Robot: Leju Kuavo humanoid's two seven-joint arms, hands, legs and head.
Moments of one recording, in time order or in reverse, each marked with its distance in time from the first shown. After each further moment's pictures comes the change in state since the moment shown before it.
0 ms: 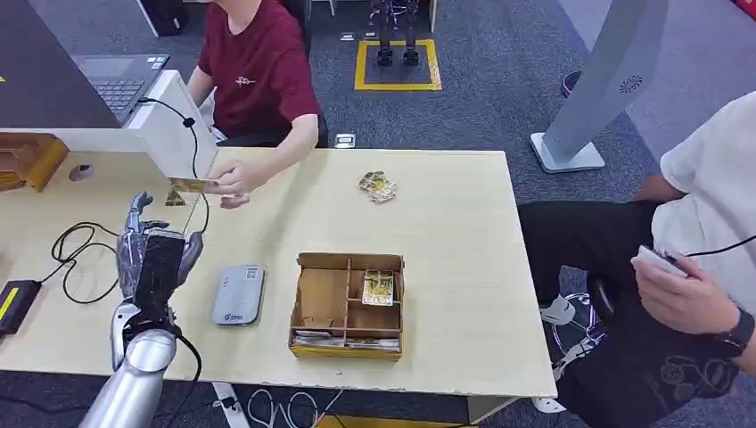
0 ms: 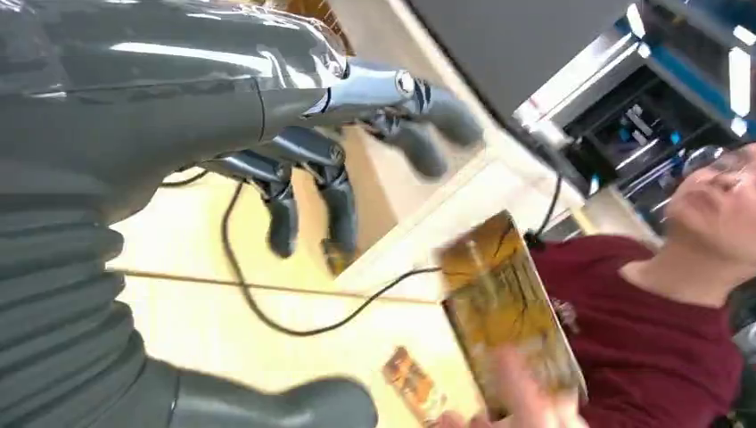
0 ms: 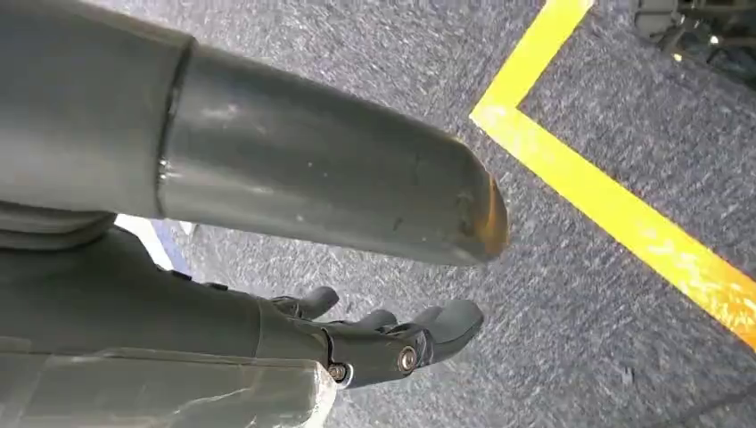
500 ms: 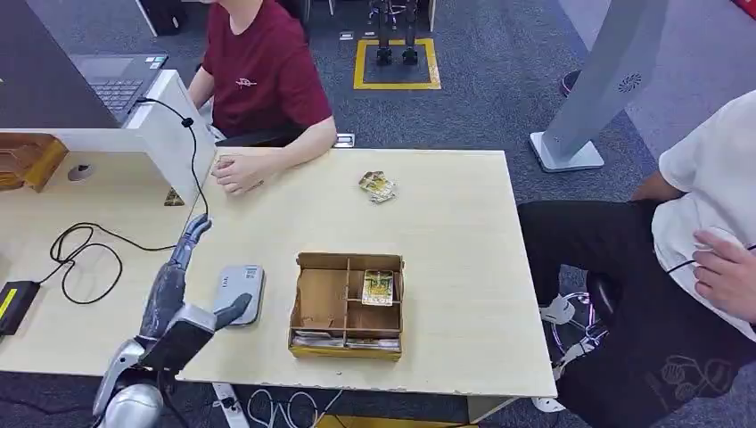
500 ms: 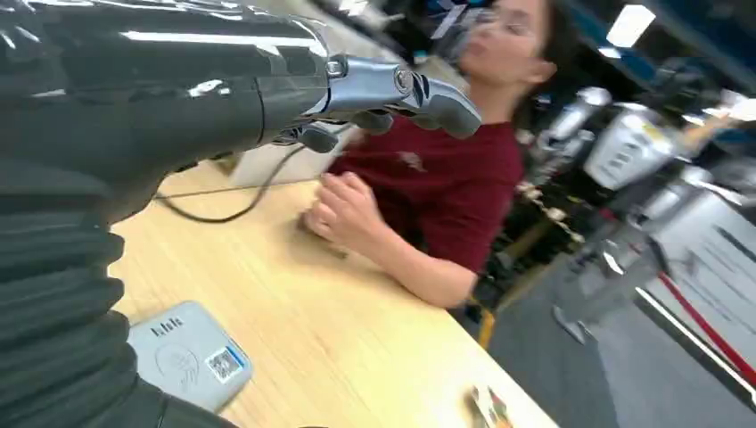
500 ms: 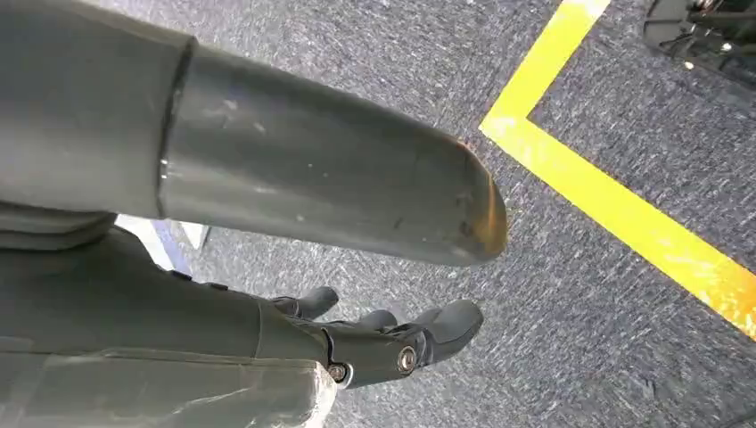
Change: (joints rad) left arm 0.253 0.117 -0.145 -0.389 -0.074 -0.282 -0.154; right arm 0.022 0.026 -0.031 -0.079 0.000 0.064 -0.005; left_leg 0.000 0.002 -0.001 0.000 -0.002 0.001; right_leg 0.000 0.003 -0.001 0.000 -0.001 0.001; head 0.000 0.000
